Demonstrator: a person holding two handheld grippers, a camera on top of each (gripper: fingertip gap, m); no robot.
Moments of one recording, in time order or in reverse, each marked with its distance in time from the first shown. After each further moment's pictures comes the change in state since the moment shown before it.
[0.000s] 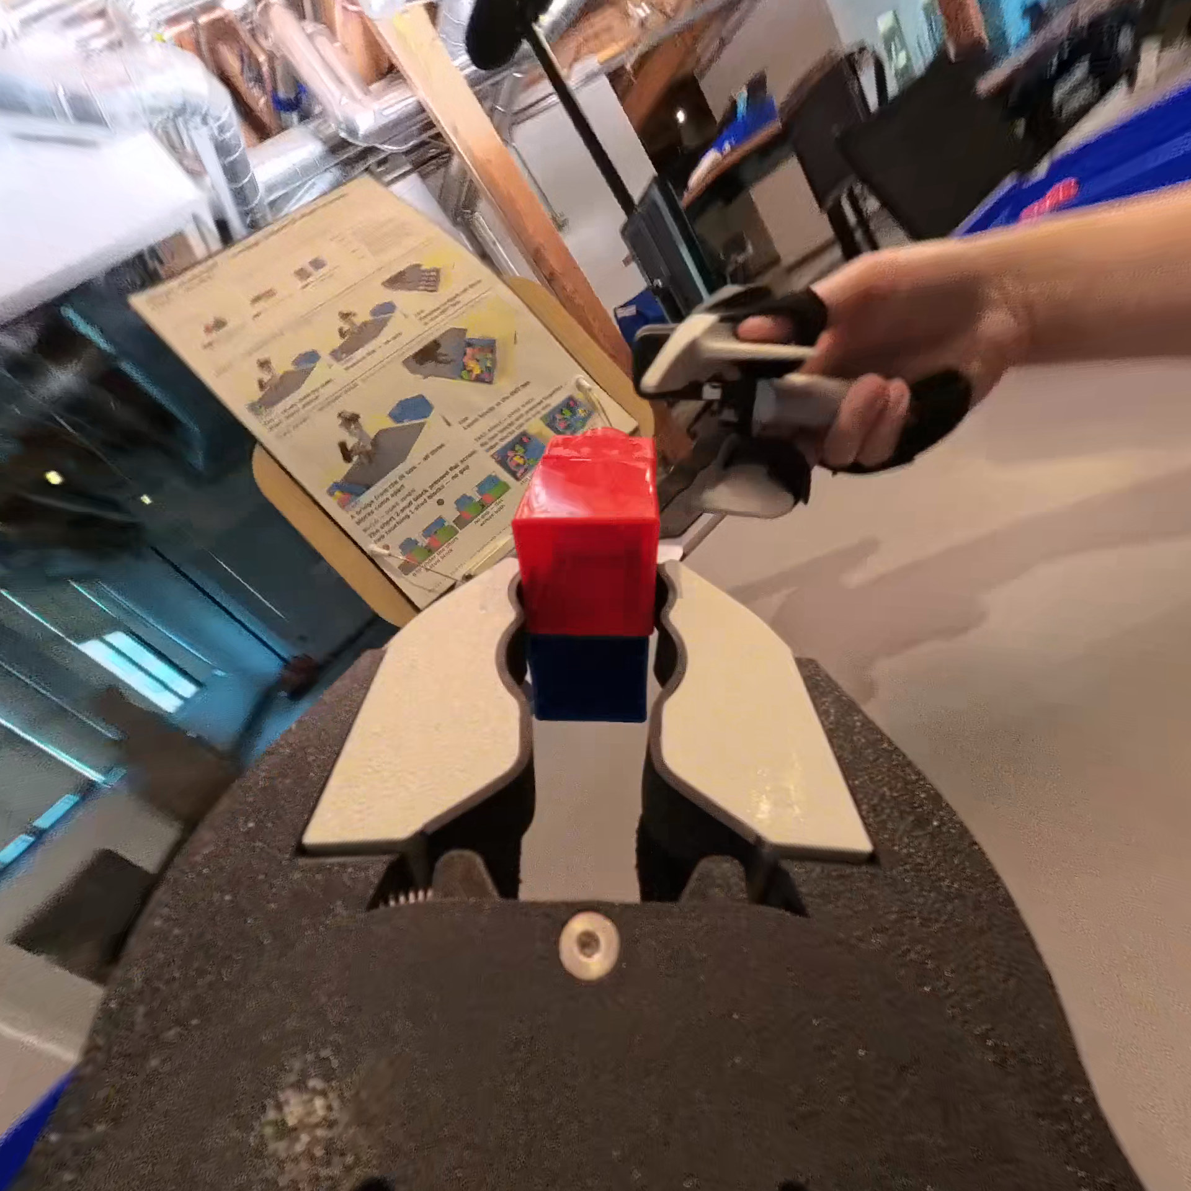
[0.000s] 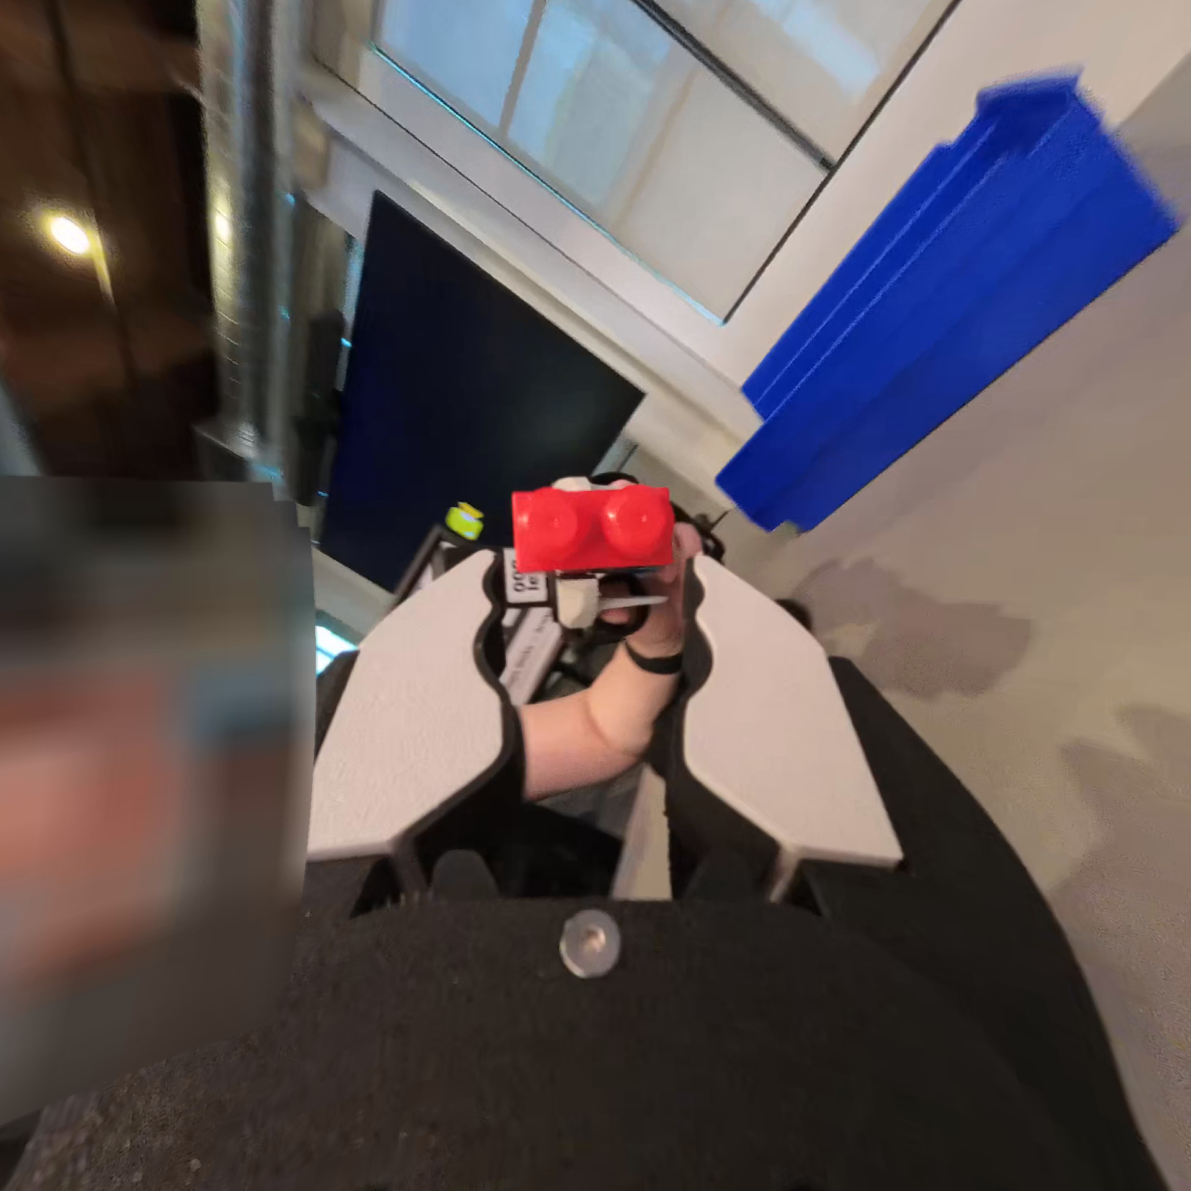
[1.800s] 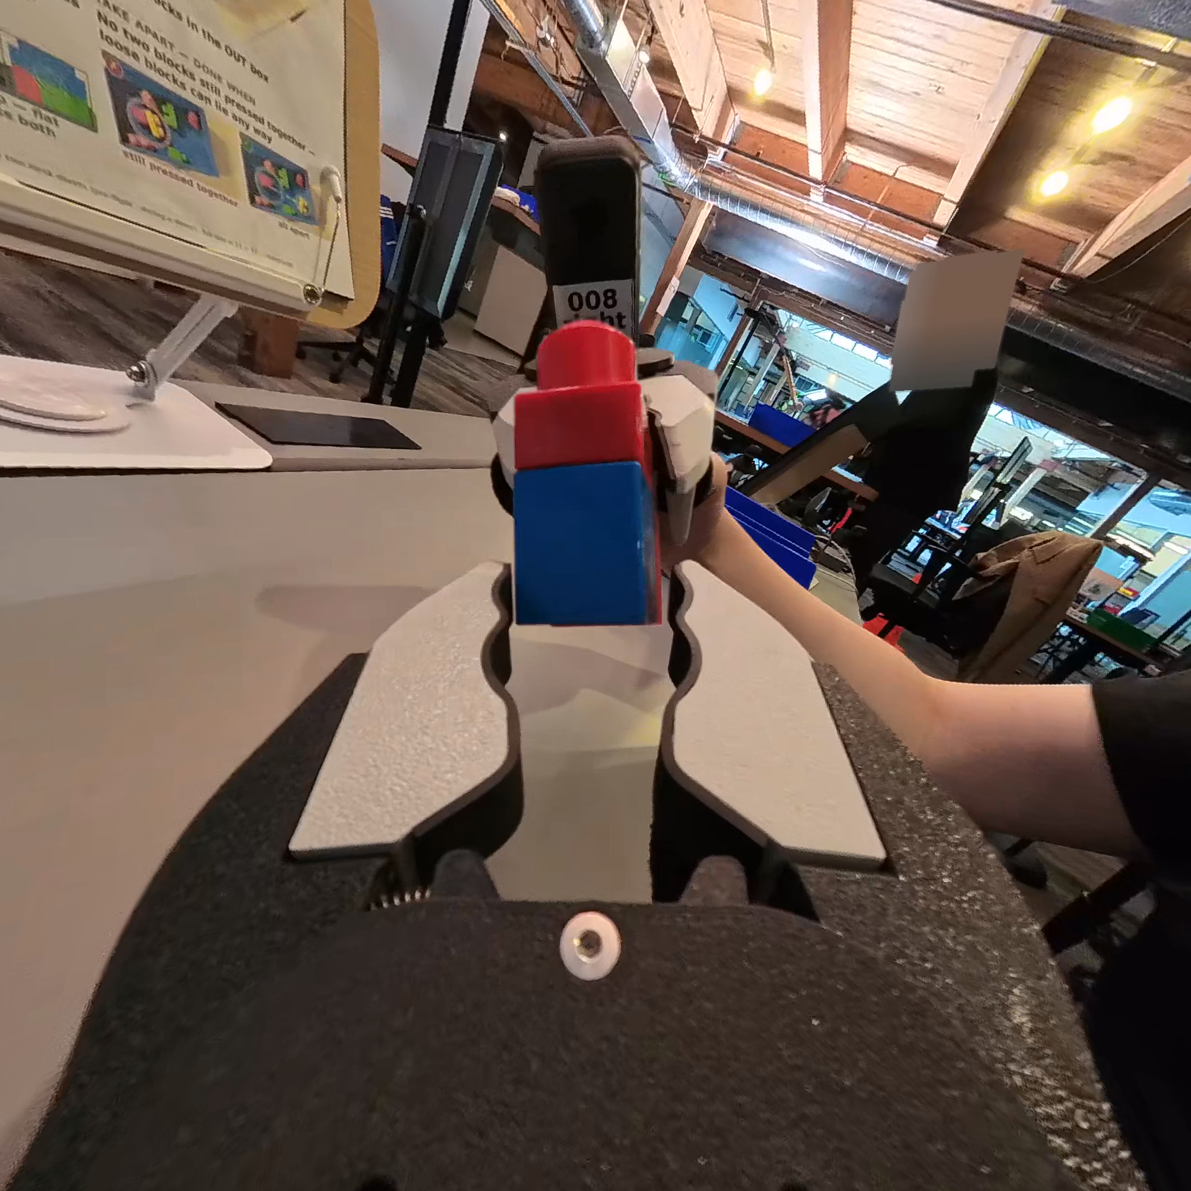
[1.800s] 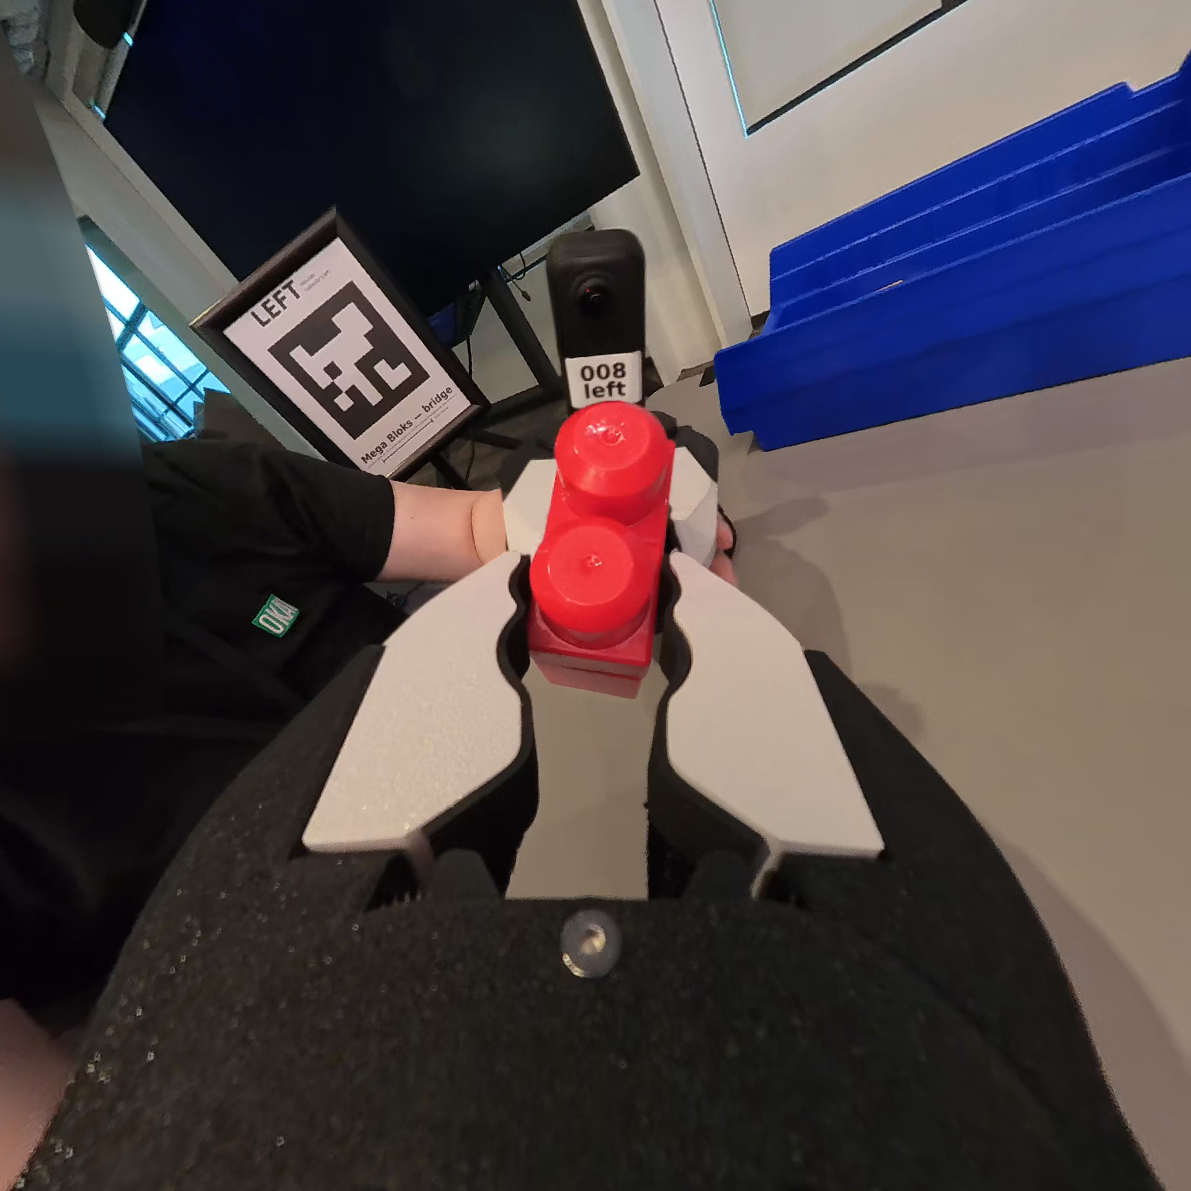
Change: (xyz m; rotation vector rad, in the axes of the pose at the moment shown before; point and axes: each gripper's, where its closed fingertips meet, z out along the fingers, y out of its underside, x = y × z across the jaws) left arm 0.060 0.002 0.032 0.032 0.425 -1.090; right arm -0.008 0.045 0.005 -0.355 0.047 -0.492
